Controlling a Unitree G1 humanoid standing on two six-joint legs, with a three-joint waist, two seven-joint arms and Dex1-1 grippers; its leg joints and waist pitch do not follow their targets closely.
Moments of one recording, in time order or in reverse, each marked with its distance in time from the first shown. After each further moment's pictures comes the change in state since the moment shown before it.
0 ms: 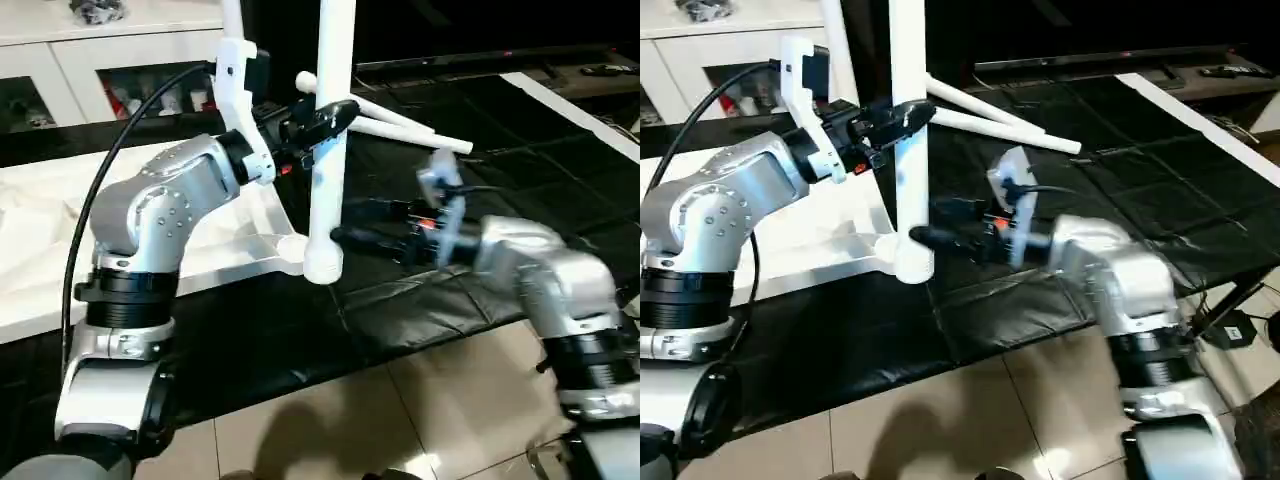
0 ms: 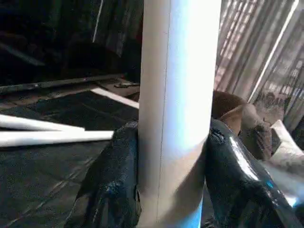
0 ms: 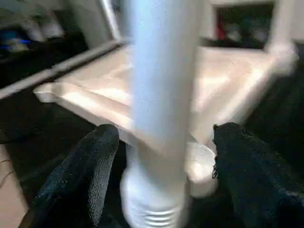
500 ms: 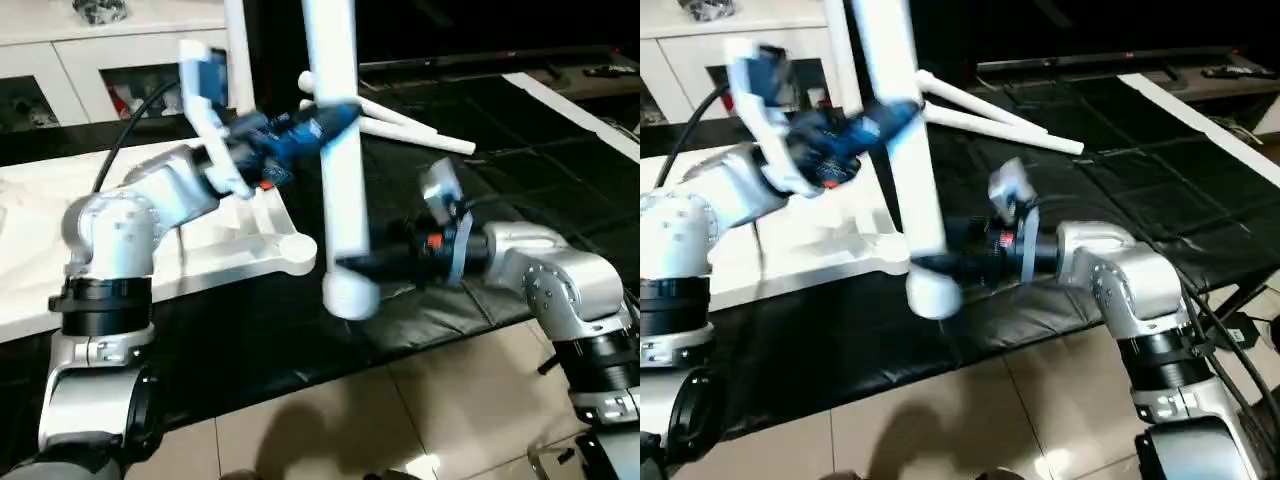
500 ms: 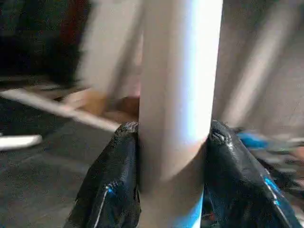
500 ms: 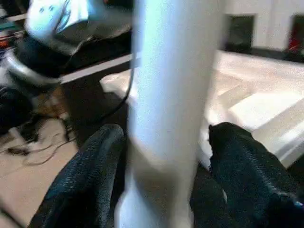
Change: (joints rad) left arm 0.032 0.076 0.036 0.015 -0.150 0.063 -0.227; right arm 0.014 -0.081 0.009 -0.119 0.086 -0.010 0.221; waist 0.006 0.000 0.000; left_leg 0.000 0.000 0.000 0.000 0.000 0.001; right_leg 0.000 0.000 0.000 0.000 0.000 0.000
